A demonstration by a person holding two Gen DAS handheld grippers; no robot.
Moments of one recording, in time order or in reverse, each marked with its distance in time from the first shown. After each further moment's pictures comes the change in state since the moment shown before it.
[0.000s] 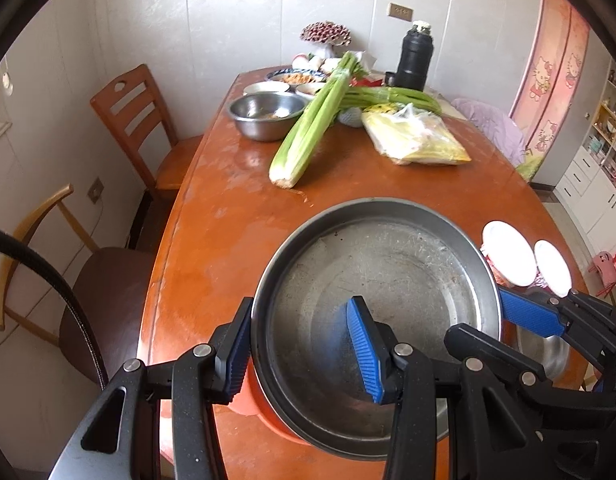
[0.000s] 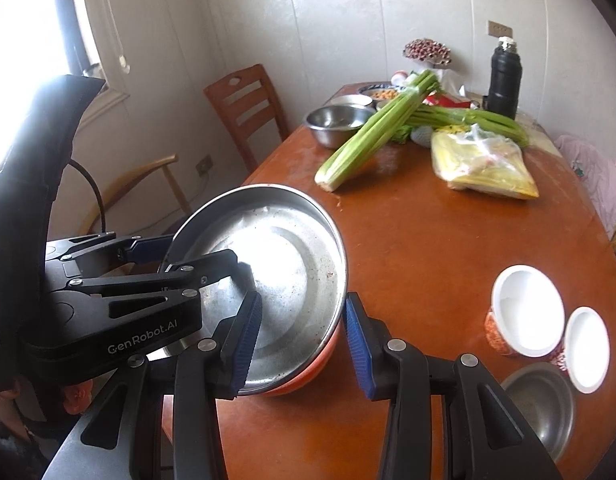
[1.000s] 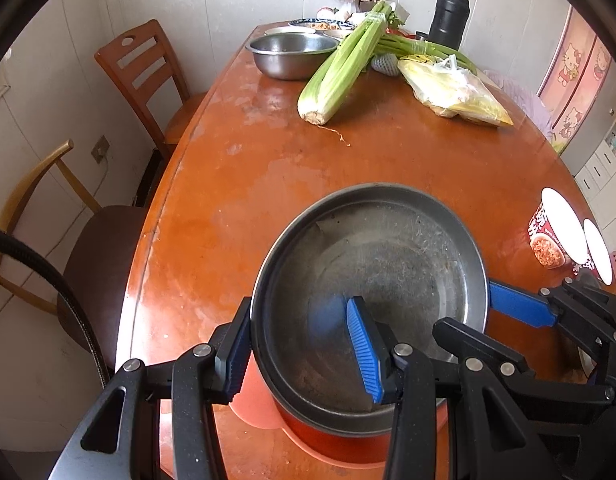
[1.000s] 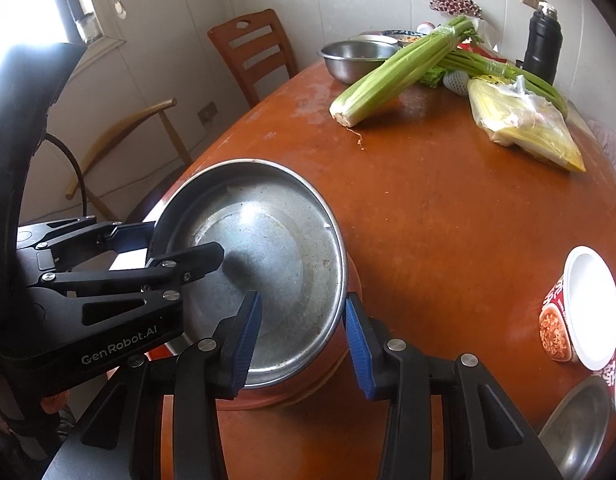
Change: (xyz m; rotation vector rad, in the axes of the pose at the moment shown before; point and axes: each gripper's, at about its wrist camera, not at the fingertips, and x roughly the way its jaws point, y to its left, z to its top) left arm 0.068 0.020 -0.027 -0.044 0.133 0.037; right arm 0.091 -0.007 -0.014 -0.048 0.171 0.025
